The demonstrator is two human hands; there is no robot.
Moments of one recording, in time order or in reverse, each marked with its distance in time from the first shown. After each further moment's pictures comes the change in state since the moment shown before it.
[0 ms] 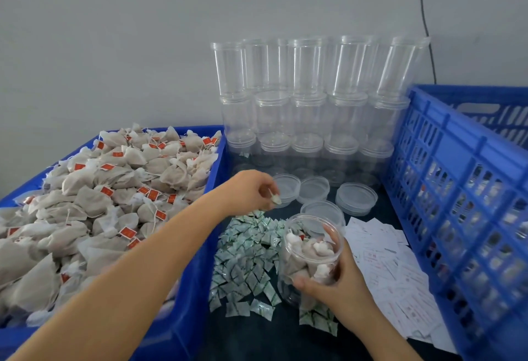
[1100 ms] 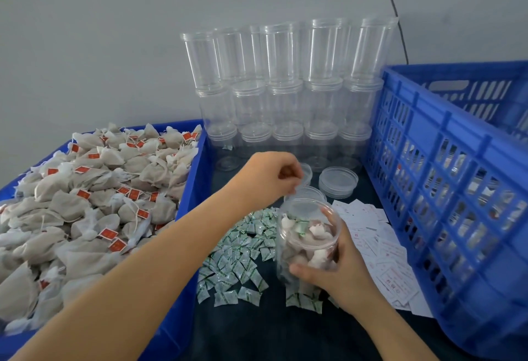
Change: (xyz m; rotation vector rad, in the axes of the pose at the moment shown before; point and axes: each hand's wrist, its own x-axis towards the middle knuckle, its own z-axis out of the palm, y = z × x) left_hand -0.013 0.072 0.015 -0.147 0.161 0.202; right_hand -0.017 -0.024 -0.013 0.024 0.061 0.009
